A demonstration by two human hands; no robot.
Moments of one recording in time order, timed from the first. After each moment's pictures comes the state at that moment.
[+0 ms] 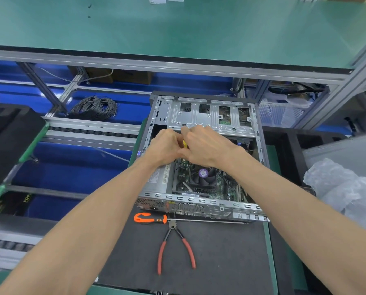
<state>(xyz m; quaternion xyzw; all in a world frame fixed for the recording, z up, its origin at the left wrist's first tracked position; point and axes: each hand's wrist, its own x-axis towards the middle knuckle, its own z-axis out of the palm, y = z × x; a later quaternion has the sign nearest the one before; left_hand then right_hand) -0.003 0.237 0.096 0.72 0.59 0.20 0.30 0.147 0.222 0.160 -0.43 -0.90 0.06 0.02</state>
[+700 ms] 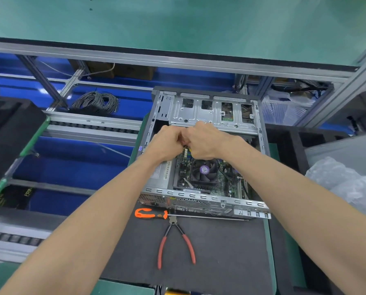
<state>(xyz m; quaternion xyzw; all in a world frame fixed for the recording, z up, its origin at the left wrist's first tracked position) -0.003 0.235 0.093 0.73 0.61 0.18 0.25 0.141 0.241 0.148 -0.43 -0.89 0.09 -0.08</state>
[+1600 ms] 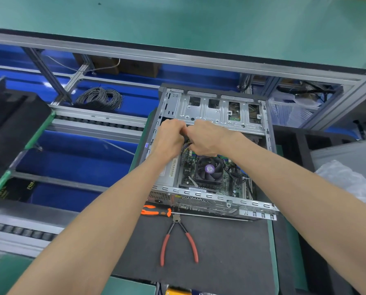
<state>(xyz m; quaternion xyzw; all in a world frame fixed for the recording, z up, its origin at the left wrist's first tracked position) -0.002 0.240 0.091 0.70 0.66 0.23 0.15 0.129 0.248 0.145 -0.43 -0.89 0.09 -0.11</state>
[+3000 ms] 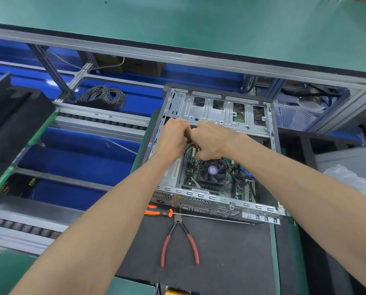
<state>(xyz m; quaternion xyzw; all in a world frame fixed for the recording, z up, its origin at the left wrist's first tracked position) -0.003 0.242 0.088 0.73 0.65 0.20 0.10 0.128 0.245 0.151 -0.38 -0.91 0.06 -0.14</state>
